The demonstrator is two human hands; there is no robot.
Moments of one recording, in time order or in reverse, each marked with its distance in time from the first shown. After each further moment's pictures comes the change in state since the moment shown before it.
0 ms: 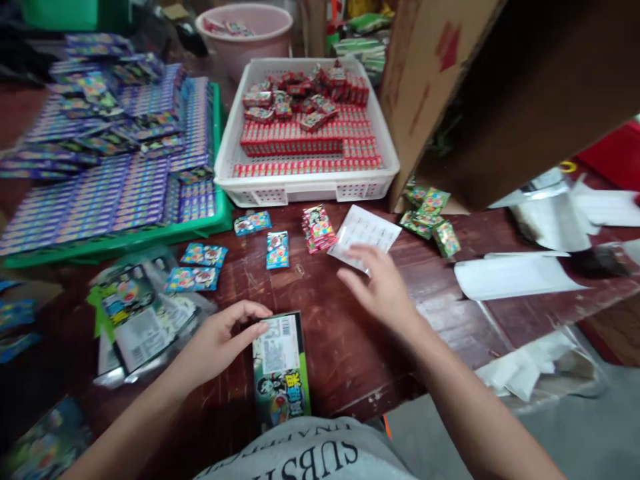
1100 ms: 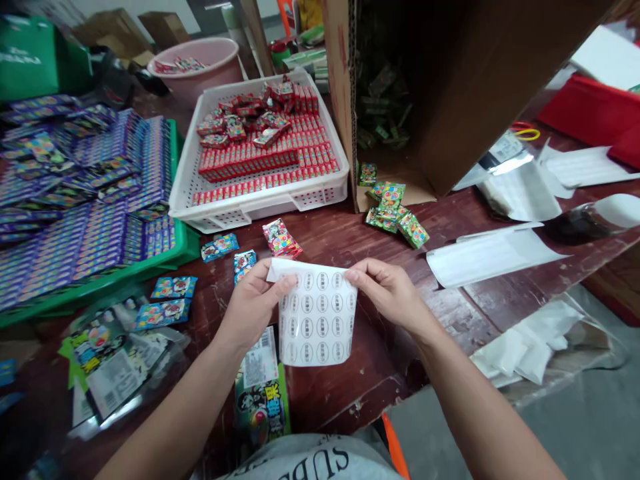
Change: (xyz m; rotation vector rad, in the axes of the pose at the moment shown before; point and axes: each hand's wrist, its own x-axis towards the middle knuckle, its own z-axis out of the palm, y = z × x) left_hand 0.113 0.089 0.084 -0.698 0.146 -0.031; right_hand -0.028 0.028 -0.058 0.566 0.057 0.289
